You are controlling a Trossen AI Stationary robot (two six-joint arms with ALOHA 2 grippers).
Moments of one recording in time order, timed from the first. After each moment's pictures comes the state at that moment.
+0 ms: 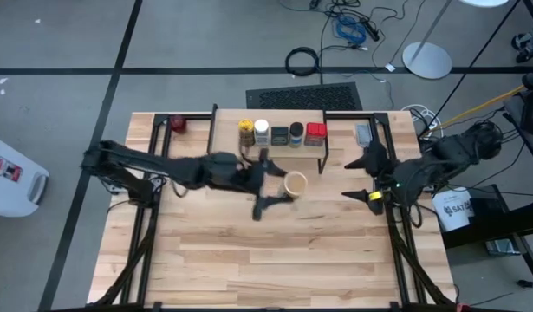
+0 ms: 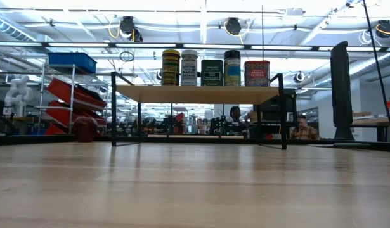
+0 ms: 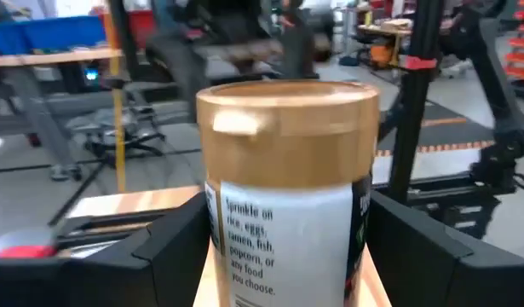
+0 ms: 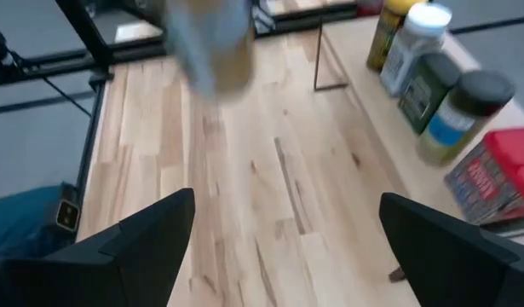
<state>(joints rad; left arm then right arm) -0.13 1.49 1.26 0.17 -0.01 0.09 0.48 0.98 1.35 -1.07 0.49 0.51</state>
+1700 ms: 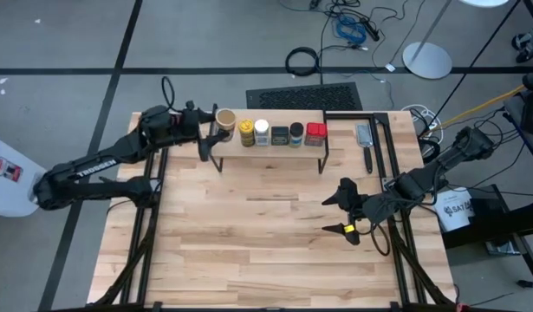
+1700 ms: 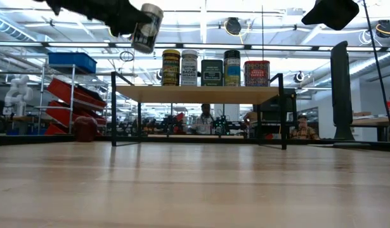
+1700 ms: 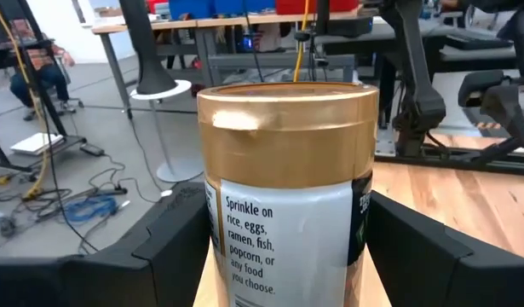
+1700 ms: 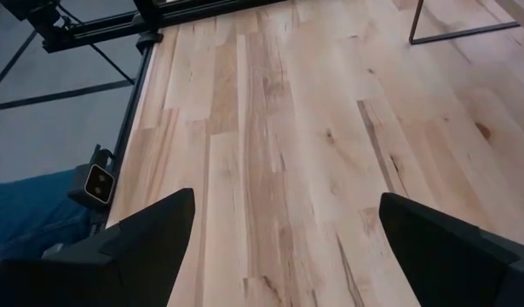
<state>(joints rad) 0.53 0.85 0.75 -0.01 0.22 0.13 0.55 1.01 0.83 -0.47 0.39 0.54</state>
